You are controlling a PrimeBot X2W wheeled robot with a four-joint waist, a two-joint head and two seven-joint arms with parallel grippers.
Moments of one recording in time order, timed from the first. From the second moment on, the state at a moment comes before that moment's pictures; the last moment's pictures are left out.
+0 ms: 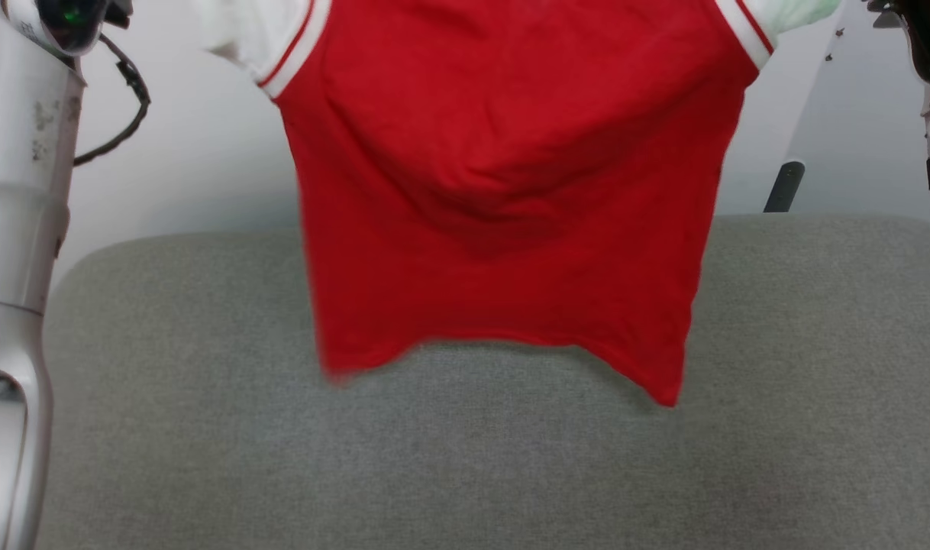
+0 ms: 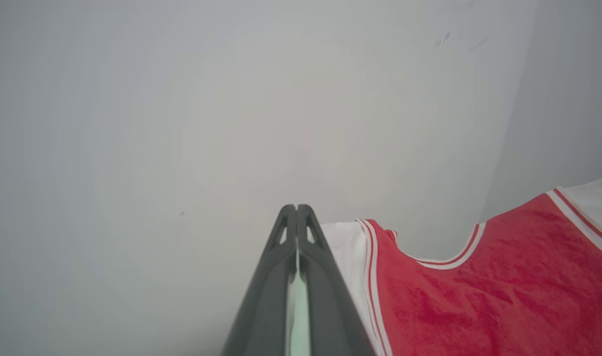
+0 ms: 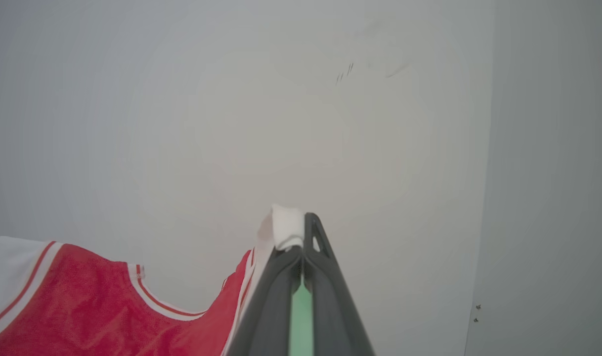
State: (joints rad) left arm -1.45 0.38 -0.44 0.90 -0.71 -0.13 0.32; right arm -1.31 -0.17 0.06 0.84 0.37 0.13 0.18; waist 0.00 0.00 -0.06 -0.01
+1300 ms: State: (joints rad) left arm -1.96 0.37 -0.49 0.99 -0.71 -0.13 -0.26; right arm -1.76 -0.23 0.10 0.84 0.02 0.13 -0.26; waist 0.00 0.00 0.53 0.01
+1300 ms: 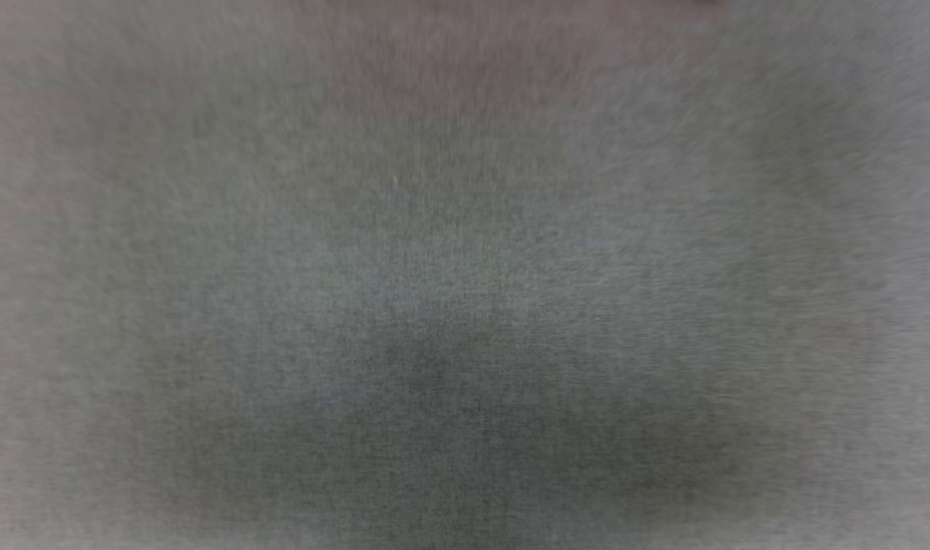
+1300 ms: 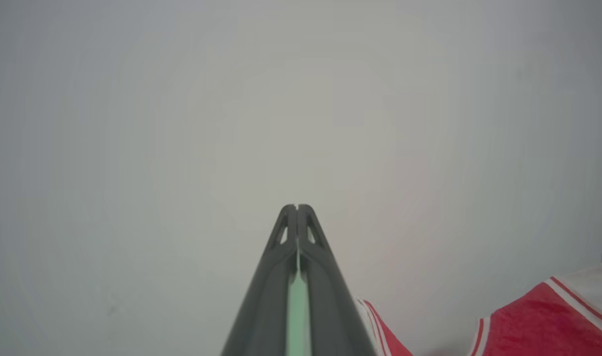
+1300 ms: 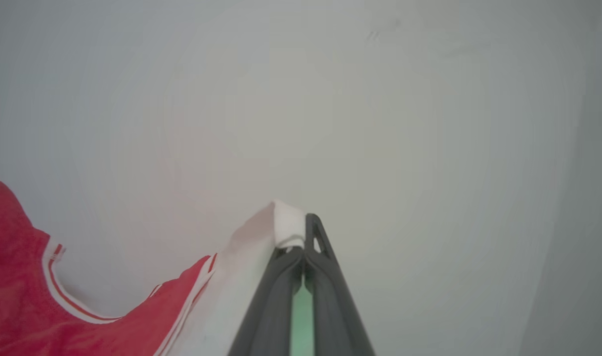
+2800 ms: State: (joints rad) left arm -0.51 0.86 -0.99 0.18 -1.16 0.01 -0.01; right arm -0.25 -0.61 0.34 0.28 0.45 0.13 -0.26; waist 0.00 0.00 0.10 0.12
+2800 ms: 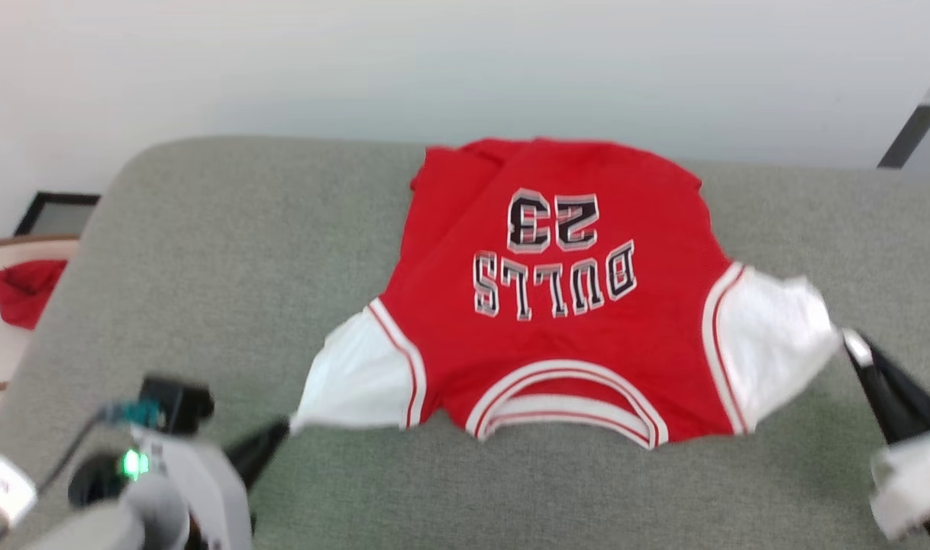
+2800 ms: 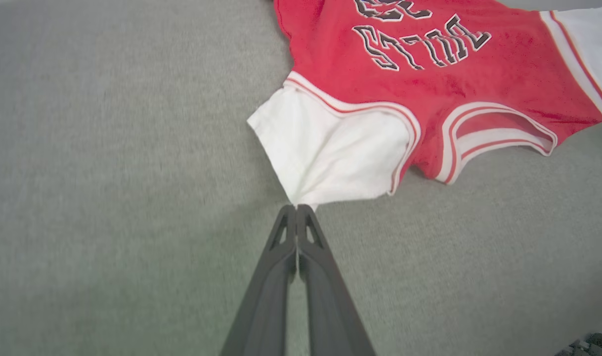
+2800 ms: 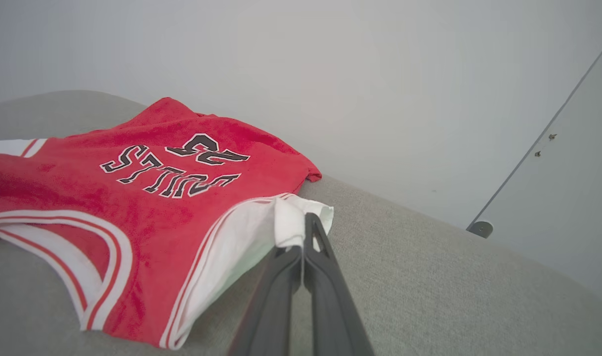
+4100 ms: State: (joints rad) left arm -0.20 0.92 -0.95 -0.15 -1.24 0.34 -0.20; right arm 0.33 -0.46 -0.08 -0.18 0.41 0.13 0.05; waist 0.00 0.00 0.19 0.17
